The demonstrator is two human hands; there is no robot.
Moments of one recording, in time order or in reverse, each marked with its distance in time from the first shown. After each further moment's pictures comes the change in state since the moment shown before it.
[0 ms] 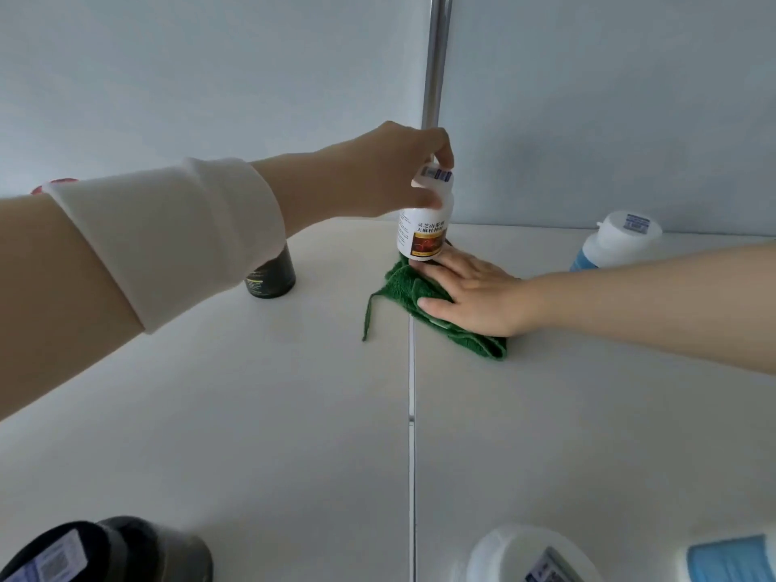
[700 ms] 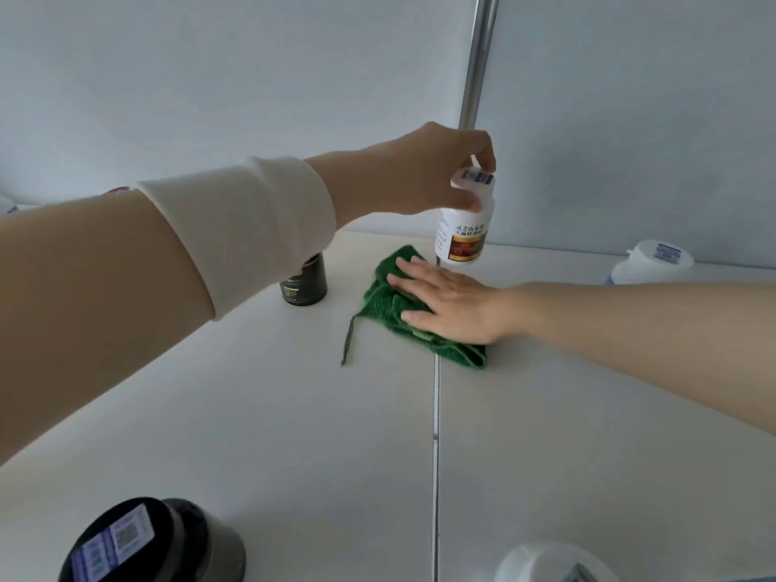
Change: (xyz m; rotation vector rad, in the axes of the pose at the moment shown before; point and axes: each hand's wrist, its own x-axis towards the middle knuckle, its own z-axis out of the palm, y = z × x) left_hand 0.000 0.006 -0.018 -0.080 0.007 -0.008; right_hand 0.025 -0.031 -0.007 -0.034 -0.024 -0.174
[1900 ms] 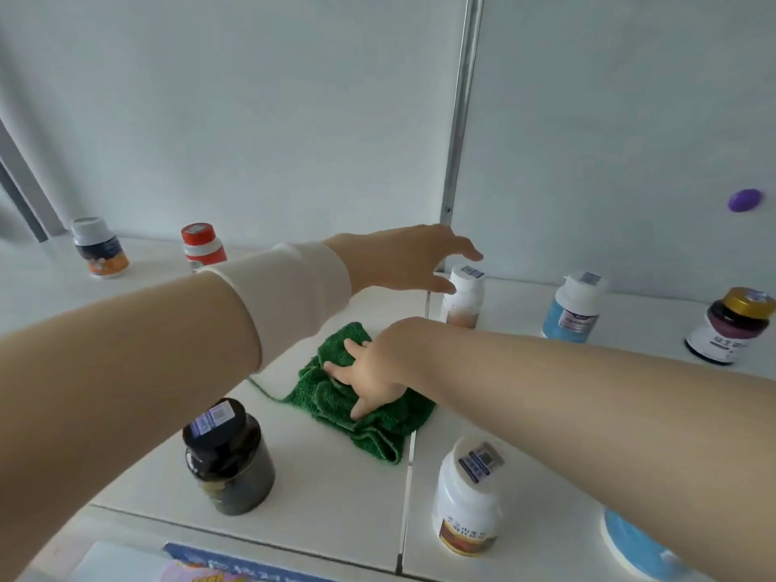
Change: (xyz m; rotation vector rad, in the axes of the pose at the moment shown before) left_hand -0.057 0.031 0.010 0.148 -0.156 0.052; right_hand -0.054 -0.134 -0.008 -0.813 -0.323 -0.159
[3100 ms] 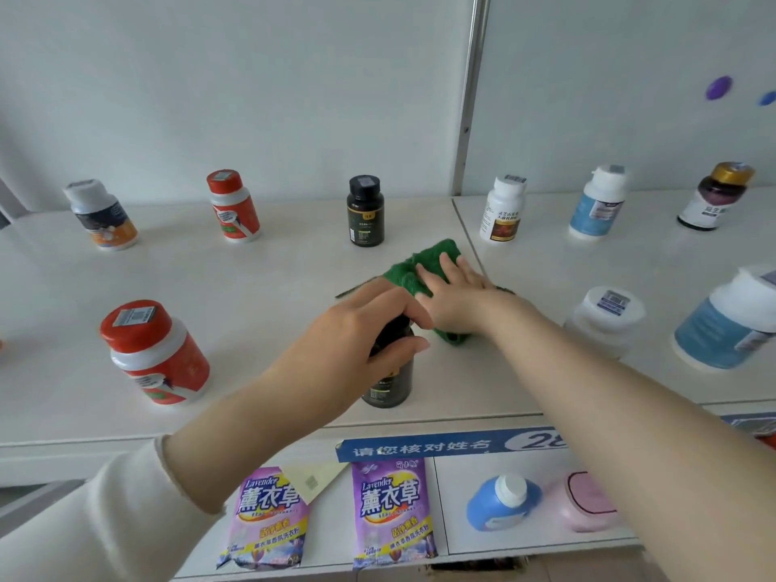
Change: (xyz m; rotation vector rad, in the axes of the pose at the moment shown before) left_hand -0.225 -0.035 0.073 -0.465 0.336 0.160; right_hand 0.023 -0.055 0.013 1.117 0.179 0.712
